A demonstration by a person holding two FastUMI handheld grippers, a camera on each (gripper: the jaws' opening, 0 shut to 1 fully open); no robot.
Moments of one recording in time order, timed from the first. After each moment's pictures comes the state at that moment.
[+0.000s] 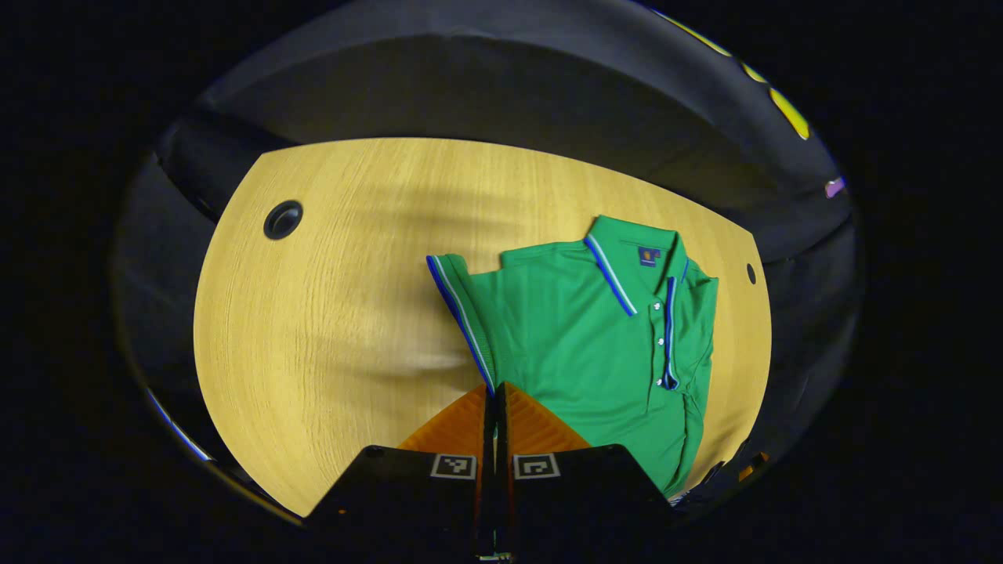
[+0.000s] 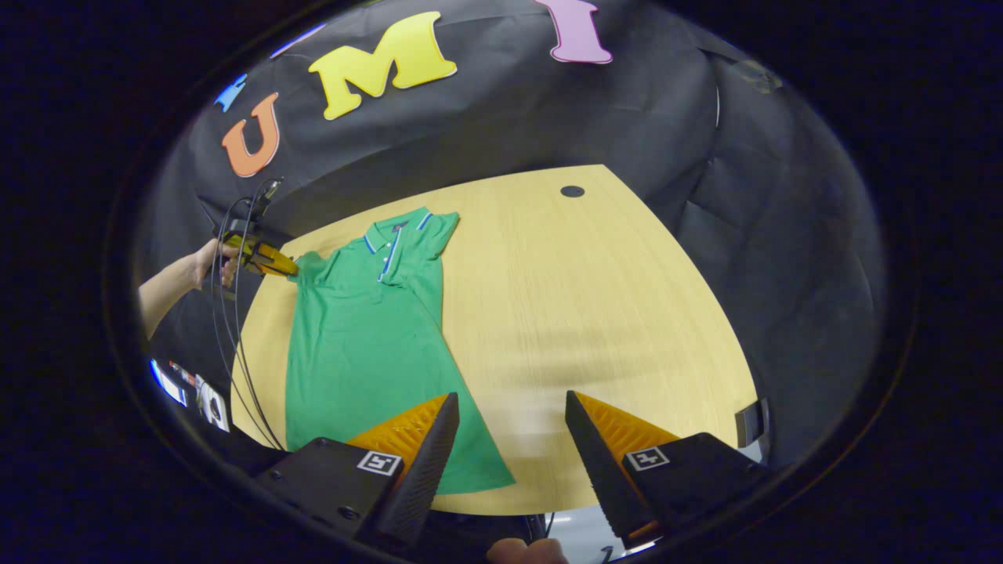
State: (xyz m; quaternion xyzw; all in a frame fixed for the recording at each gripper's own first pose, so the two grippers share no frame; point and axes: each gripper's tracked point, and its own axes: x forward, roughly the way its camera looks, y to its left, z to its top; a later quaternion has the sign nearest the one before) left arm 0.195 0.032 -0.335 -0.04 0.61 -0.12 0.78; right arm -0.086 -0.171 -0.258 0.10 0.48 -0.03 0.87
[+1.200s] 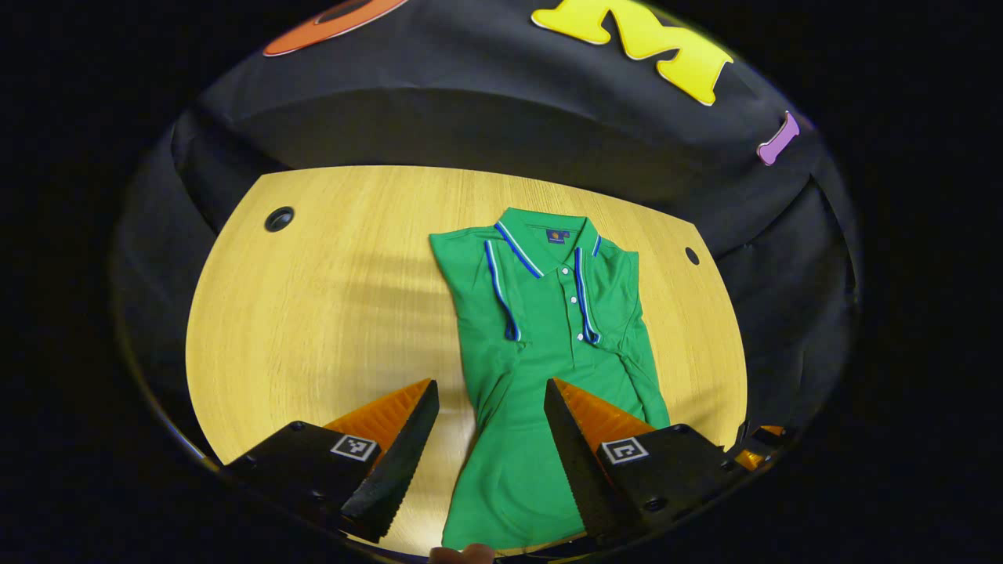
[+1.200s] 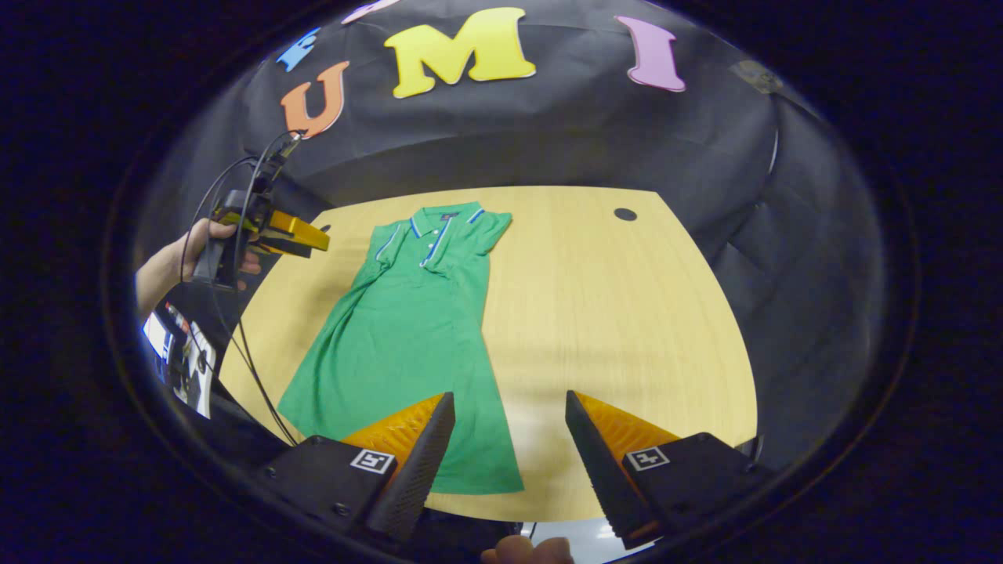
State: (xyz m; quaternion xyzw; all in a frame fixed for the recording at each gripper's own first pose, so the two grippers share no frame) left arm 0.106 0.017 -0.265 -0.06 0.53 -0.13 0.84; right arm -0.079 -0.121 -0.262 0.02 0.47 0.06 0.88
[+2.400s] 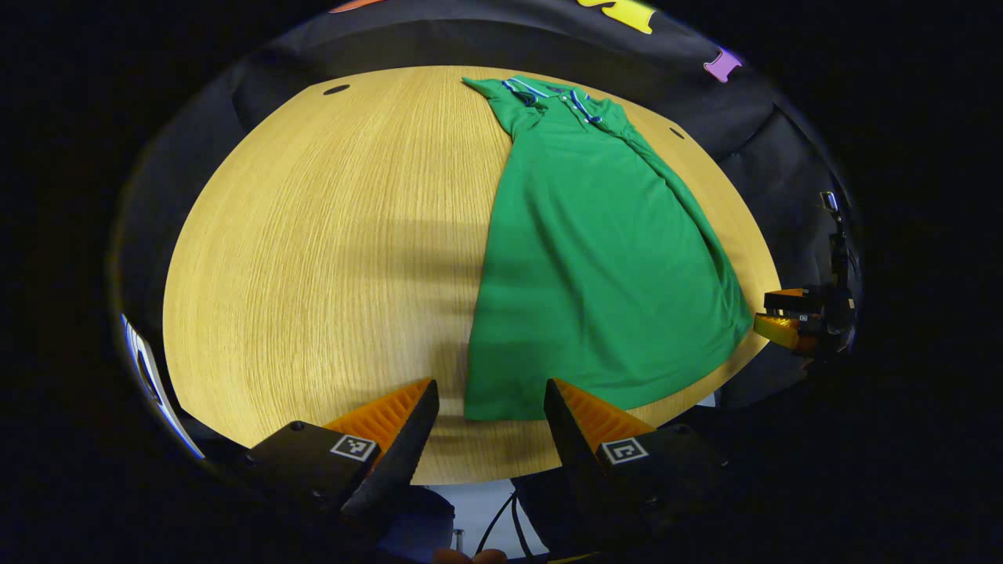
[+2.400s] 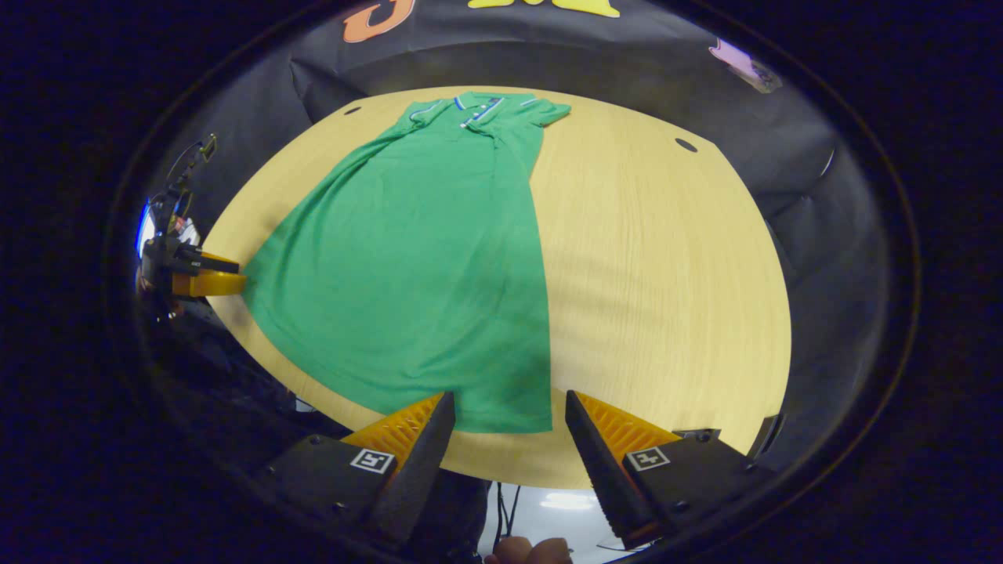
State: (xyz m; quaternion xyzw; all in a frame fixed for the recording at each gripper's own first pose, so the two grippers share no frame) left arm -0.172 0.068 -0.359 -0.01 0.60 -0.15 0.78; right arm -0.176 -0.109 -0.374 -0.07 0.59 0.09 0.80
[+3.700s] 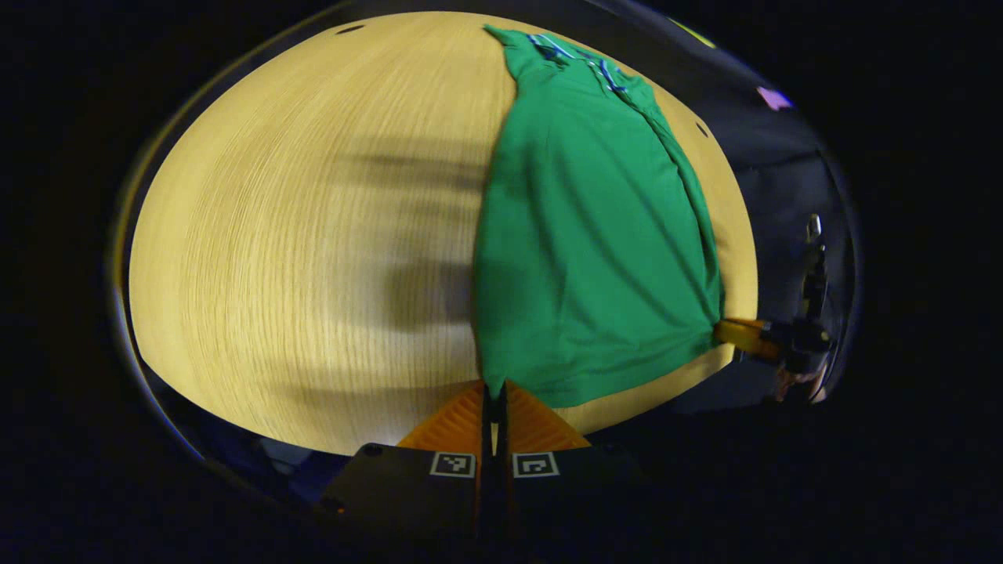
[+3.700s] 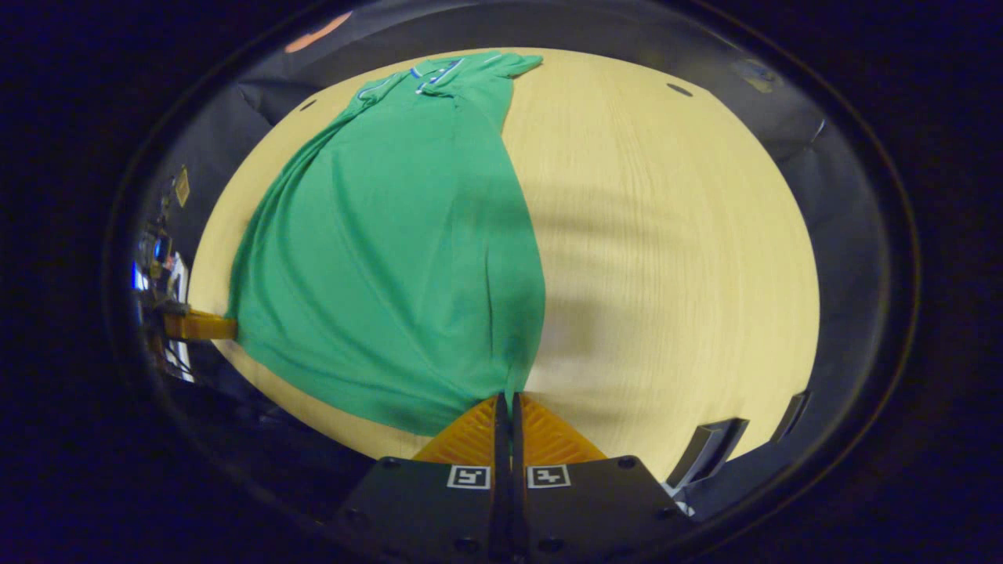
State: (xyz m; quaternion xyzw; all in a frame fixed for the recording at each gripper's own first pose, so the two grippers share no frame) left arm -0.193 0.023 -0.358 -0.14 0.69 -0.13 0.70; right arm -0.171 -0.102 -0.396 0.01 0.67 0.06 0.74
